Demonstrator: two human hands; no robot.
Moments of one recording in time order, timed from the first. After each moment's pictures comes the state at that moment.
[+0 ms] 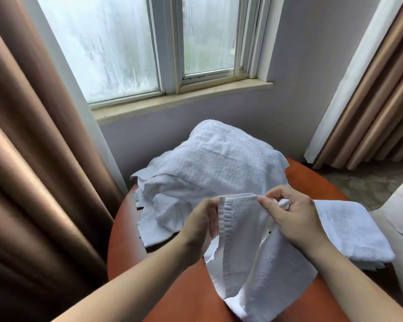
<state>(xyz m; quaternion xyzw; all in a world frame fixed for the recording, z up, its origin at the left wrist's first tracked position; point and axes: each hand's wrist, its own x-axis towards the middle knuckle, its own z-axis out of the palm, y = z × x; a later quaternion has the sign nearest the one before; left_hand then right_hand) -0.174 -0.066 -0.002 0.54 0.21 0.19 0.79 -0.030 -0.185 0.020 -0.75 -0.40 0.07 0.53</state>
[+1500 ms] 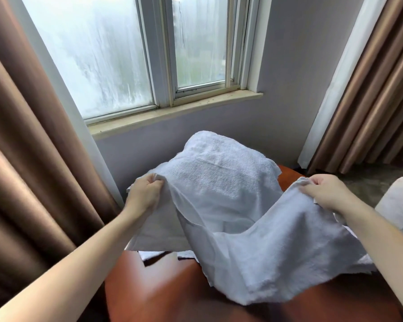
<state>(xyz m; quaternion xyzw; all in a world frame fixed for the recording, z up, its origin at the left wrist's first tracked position) -0.208 0.052 0.023 0.68 0.47 0.34 0.46 0.074 -0.197 0.056 -0.87 -0.24 0.16 0.39</state>
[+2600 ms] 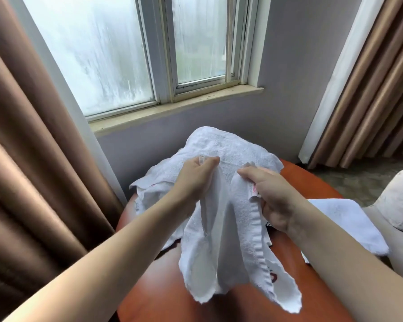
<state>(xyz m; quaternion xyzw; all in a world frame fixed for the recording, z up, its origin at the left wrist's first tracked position) -0.160 -0.033 0.085 0.65 0.32 0.29 0.62 -0.068 -0.143 0.096 -0.63 -0.20 0.41 0.63</state>
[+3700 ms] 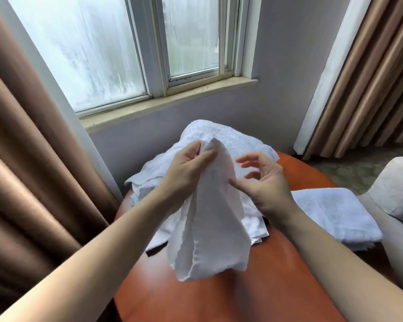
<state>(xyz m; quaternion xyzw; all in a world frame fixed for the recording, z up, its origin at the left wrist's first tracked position) -0.179 -0.030 0.087 0.65 0.16 0.29 0.68 -0.065 -0.150 0.064 -0.64 -0.41 0.14 0.64</state>
